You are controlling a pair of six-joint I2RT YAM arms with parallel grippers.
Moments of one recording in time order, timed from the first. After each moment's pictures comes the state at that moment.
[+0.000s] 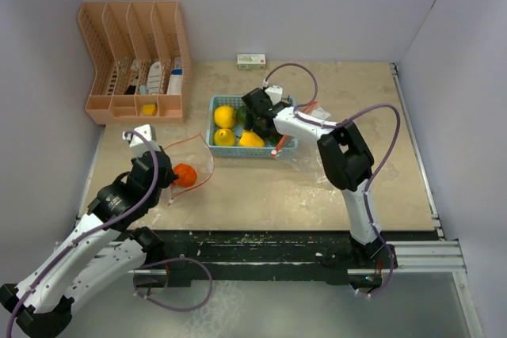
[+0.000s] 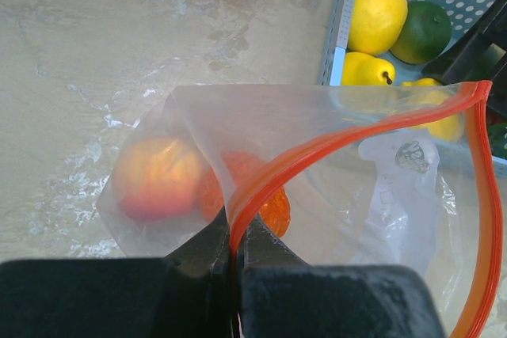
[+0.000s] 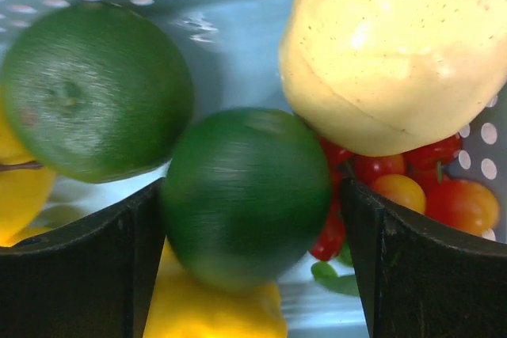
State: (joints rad) left arm -0.65 0.64 0.78 -0.77 -0.64 -0.68; right arm 0.67 2.14 1.67 -0.49 0.47 0.73
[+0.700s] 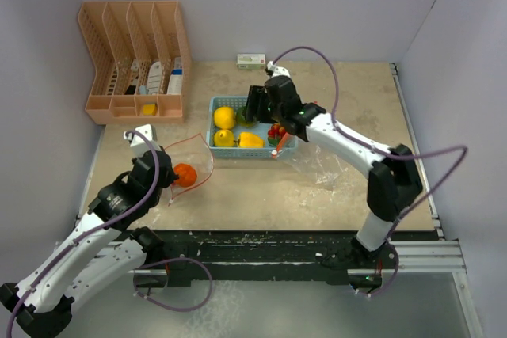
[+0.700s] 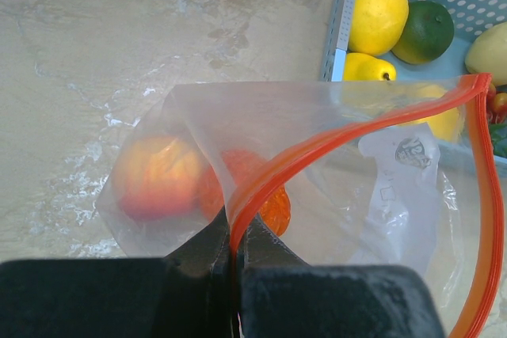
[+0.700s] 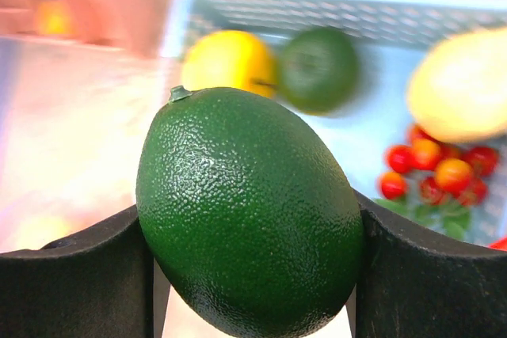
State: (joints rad) left arm -0.65 0.65 0.78 -0.77 -0.64 -0.68; right arm 0.67 1.79 1.44 -0.32 0.21 0.57
